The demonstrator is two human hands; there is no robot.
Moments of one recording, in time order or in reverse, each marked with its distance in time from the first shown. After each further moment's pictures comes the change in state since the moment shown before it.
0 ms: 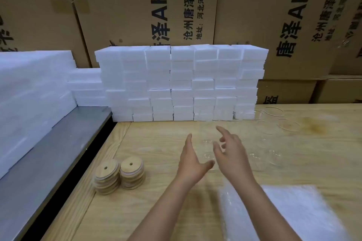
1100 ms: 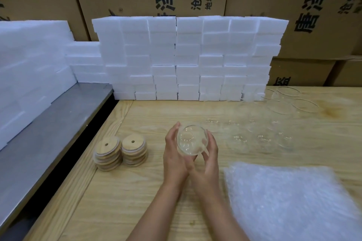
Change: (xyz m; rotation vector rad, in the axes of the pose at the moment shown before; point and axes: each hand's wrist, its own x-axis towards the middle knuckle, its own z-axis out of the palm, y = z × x) left_hand -0.032 -0.059 -0.008 -0.071 0.512 0.329; right_hand -0.072 0.022 0.101 0.591 0.024 -0.014
